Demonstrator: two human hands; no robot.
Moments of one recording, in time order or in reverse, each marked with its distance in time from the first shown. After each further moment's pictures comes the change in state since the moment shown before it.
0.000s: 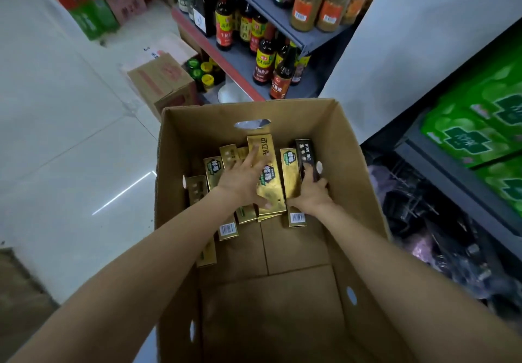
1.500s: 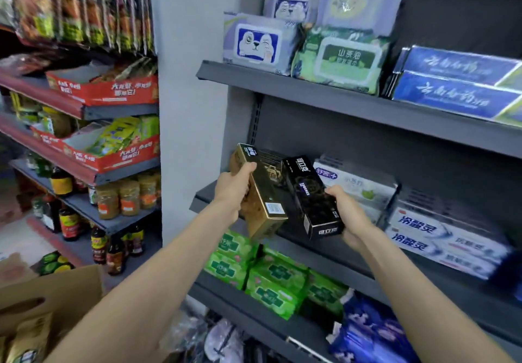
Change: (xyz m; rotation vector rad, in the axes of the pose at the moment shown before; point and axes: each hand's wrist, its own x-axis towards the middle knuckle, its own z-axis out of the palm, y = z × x) left_hand -0.045 0.508 -0.236 -1.574 0.453 0.230; right_hand -0.223 0.317 -0.437 1.117 0.582 -0.410
